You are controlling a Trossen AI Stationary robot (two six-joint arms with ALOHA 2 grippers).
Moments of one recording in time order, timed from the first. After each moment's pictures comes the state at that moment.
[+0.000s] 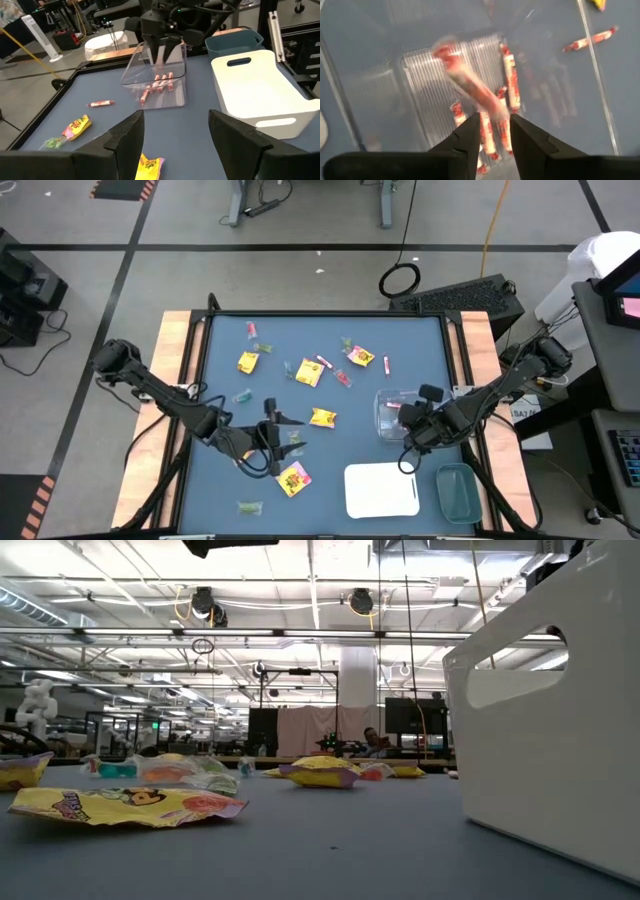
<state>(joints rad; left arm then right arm) -0.55 1.39 0.86 0.17 -0.65 -0.02 0.54 1.29 0.85 -1.07 0.41 0.83</state>
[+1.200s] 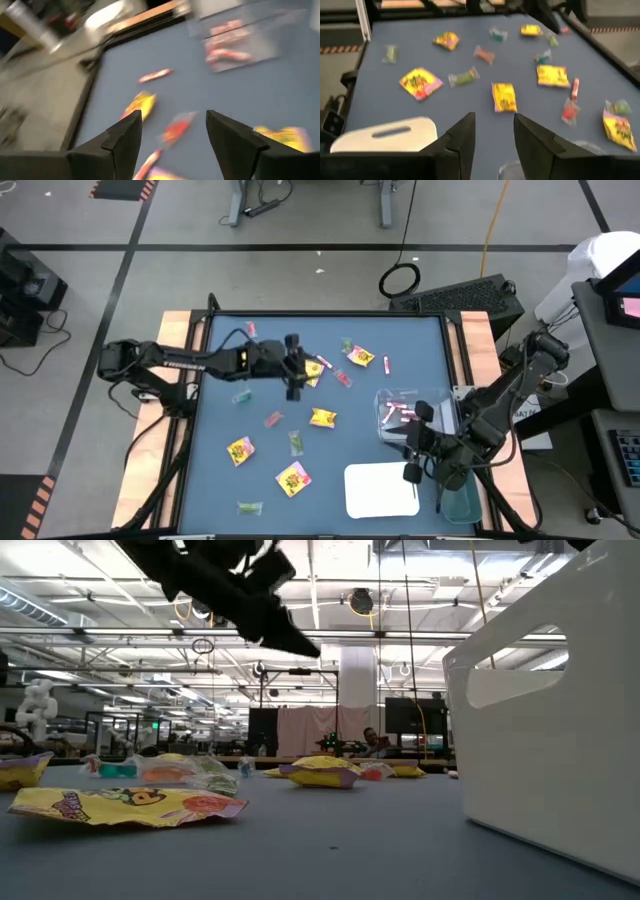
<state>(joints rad) 0.15 1.44 0.86 0.13 -0.06 0.40 0.82 1.26 0.99 -0.62 0.87 0.76</state>
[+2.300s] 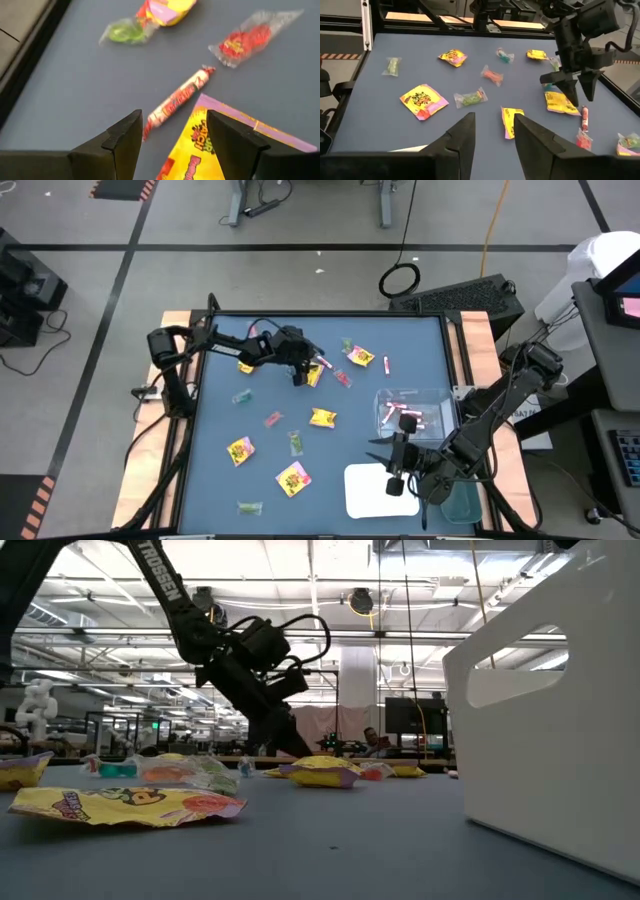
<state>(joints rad) 0.43 1.84 0.86 0.28 0.13 0.35 0.80 1.43 0.99 -0.31 0.94 0.56</state>
